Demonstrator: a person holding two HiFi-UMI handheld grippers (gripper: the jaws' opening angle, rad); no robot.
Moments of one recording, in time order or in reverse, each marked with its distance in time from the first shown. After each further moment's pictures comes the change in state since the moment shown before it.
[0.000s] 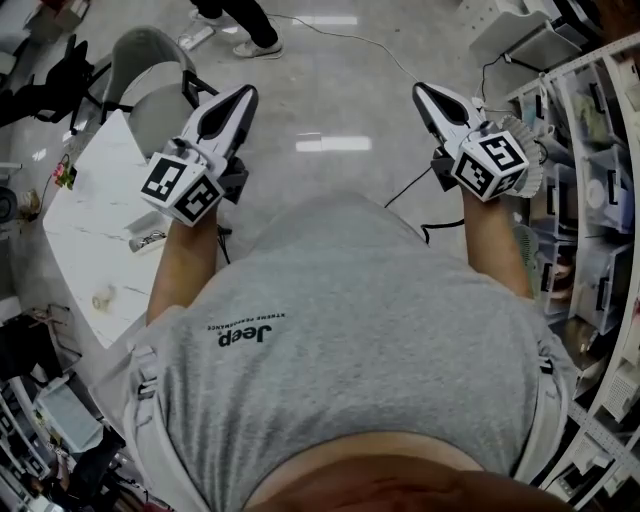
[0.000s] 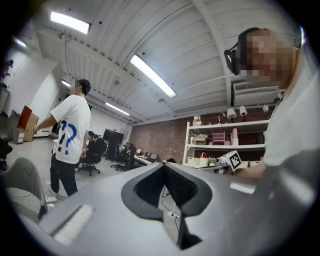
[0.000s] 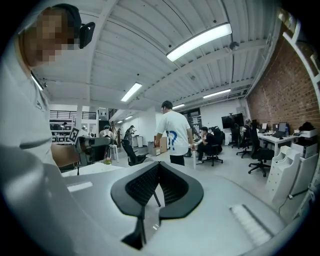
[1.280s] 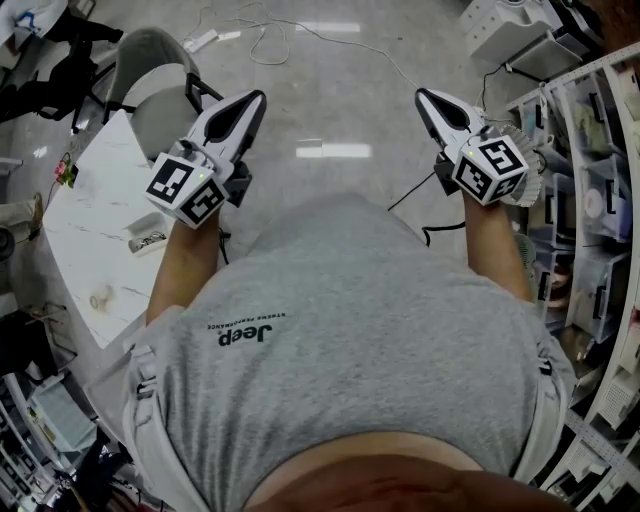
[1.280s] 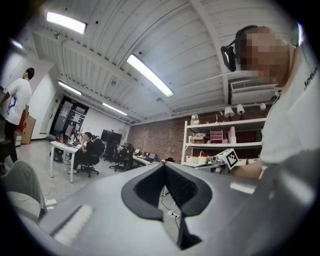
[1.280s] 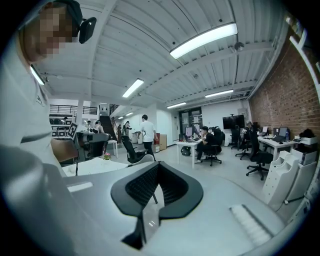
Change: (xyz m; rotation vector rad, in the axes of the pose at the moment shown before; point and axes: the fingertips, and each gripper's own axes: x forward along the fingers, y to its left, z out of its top) left arm 0.000 -0.001 0.003 0.026 0.004 -0.023; right arm 0.008 -0.002 0.002 -0.045 0.034 -0.004
